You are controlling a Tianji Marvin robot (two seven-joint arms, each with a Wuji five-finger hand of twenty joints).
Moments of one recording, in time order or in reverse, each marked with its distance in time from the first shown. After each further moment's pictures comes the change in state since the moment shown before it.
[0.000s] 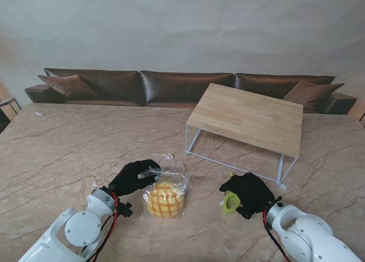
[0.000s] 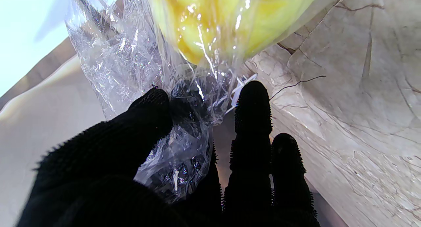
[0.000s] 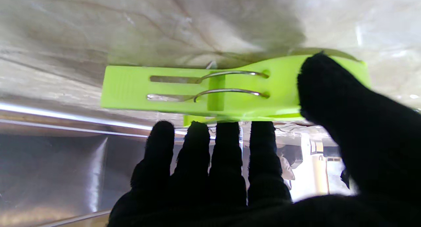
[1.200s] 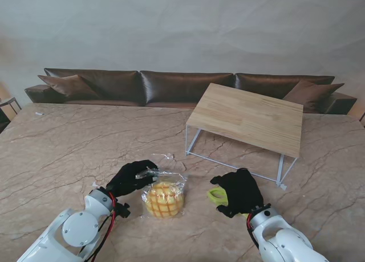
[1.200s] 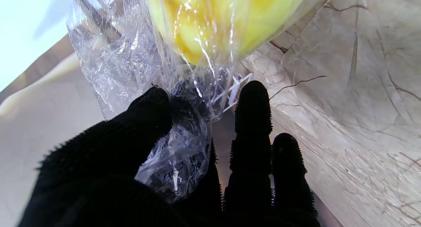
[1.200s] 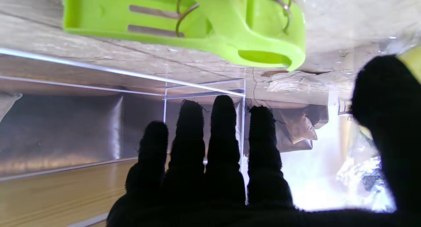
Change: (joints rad) left arm 0.006 0.002 -0.016 0.010 -0.014 -0.013 -0.012; right arm -0.068 -0.049 -0.091 -0.115 0.008 0.287 -0.153; left_hand 0.010 0.001 -0.024 0.001 0.000 -0.007 0.000 0.000 0.000 -0.002 -0.002 0.000 0.000 0.000 -0.009 0.000 0.000 0.009 0.000 0.013; right_hand -0.175 0.076 -0.190 -0.021 0.112 0.001 -0.039 0.035 0.102 0.062 0.217 0.076 0.121 0.096 0.165 0.119 -0.042 0.063 -0.026 0.156
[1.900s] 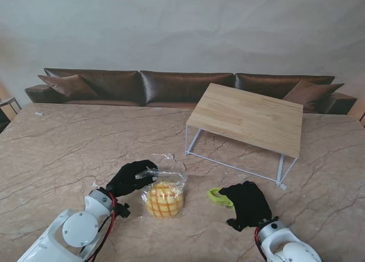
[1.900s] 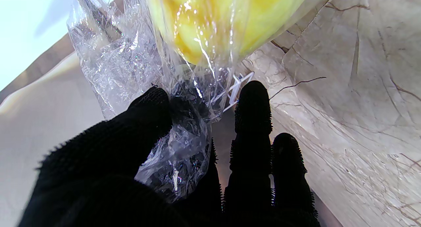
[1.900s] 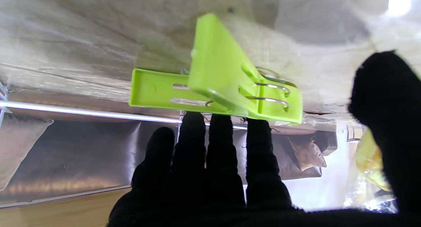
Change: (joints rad) left arm -0.001 -0.001 0.002 0.006 -0.006 -0.008 0.006; right arm -0.084 0.013 0.043 0.008 -0.028 0.017 0.024; left_hand 0.000 0.000 0.000 0.000 0.000 0.000 0.000 0.000 0.000 0.000 0.000 0.000 0.000 0.000 0.000 0.000 0.001 0.001 0.000 0.000; right_hand 0.002 -0.042 0.040 0.000 -0.094 0.048 -0.040 -0.020 -0.108 0.026 -0.136 -0.057 -0.071 -0.028 -0.041 -0.077 0.034 -0.071 -0.156 -0.250
